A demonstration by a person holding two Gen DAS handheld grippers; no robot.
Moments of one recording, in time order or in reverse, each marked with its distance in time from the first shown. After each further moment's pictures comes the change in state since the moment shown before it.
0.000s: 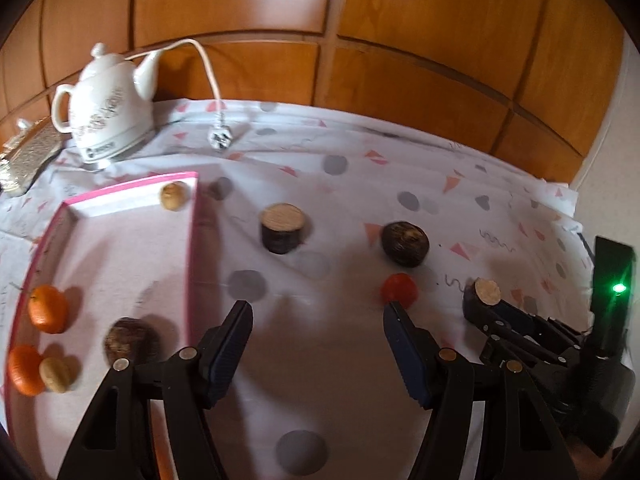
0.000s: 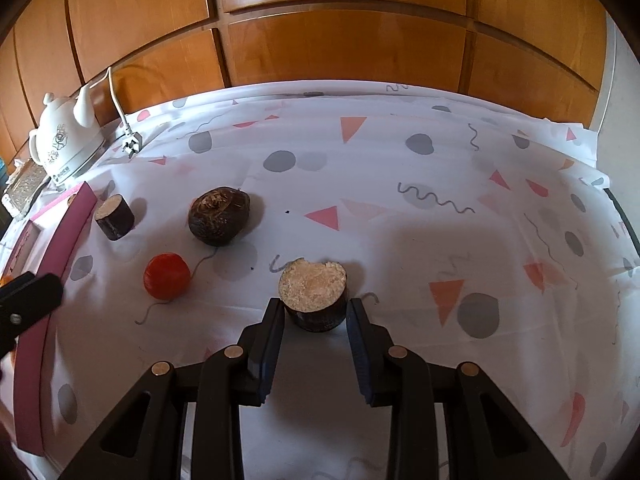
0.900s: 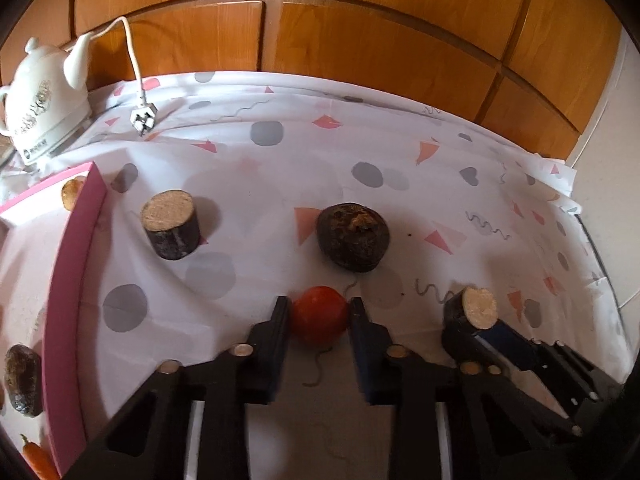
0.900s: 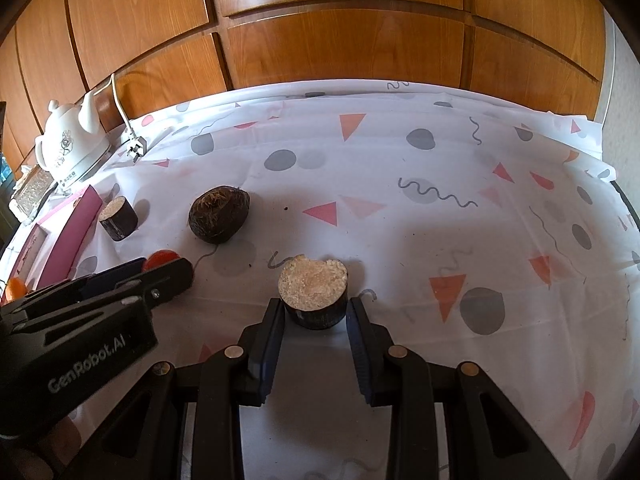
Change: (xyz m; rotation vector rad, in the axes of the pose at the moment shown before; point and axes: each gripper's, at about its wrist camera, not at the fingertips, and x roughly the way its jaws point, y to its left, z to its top) left arm 0.063 -0.048 0.009 0.035 0.066 -0.059; right arm 0.001 -0.007 -0.003 0.013 -0.012 0.038
